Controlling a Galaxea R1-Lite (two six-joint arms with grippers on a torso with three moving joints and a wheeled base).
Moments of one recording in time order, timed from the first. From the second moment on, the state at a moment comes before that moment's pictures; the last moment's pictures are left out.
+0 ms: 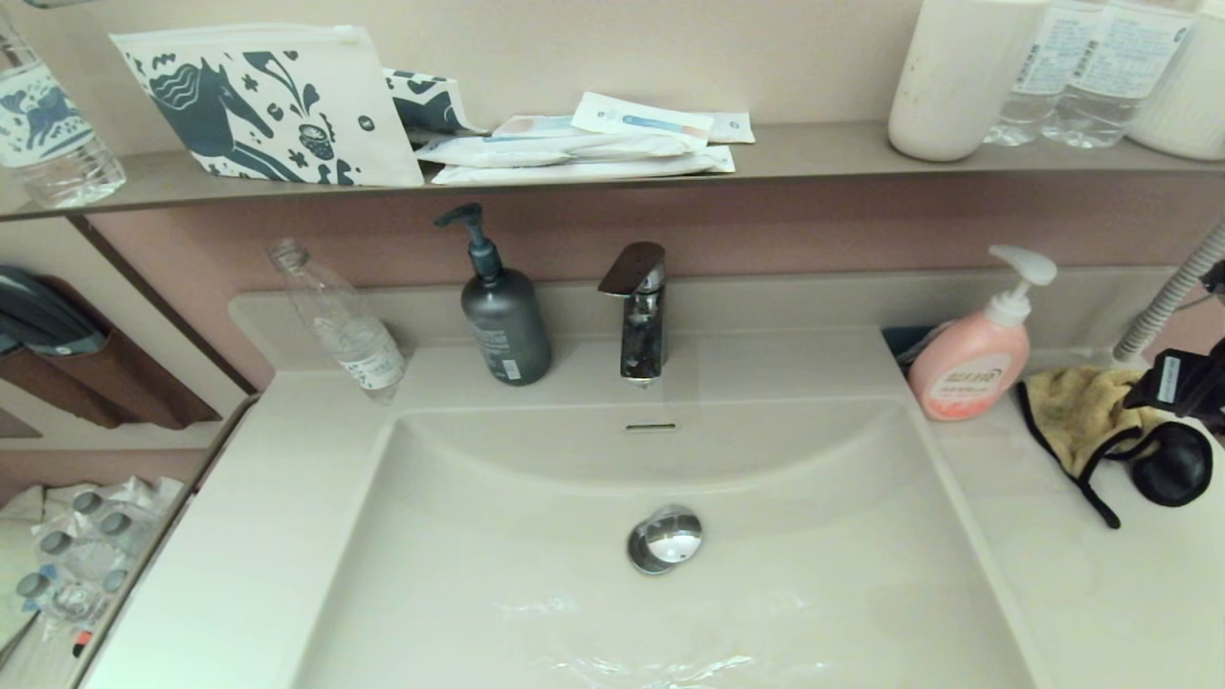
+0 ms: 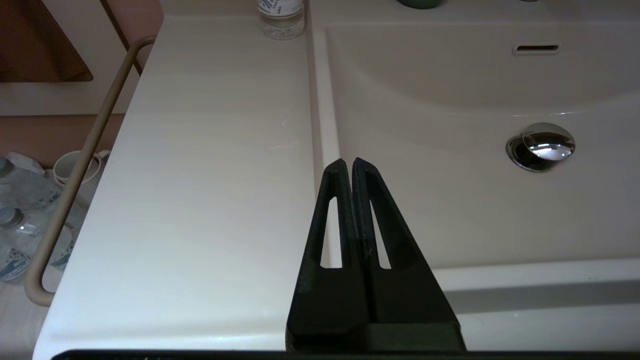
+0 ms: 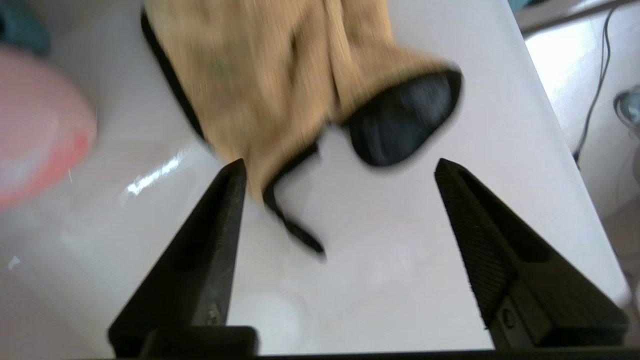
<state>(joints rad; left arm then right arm) 0.00 0.00 0.00 0.00 -0.02 0.00 -0.28 1.74 -1.33 0.40 -0.19 0.23</state>
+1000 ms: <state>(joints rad) 0.00 0.00 0.00 0.00 -0.02 0.00 -0.10 0.97 -0.93 0.70 -0.10 0.21</state>
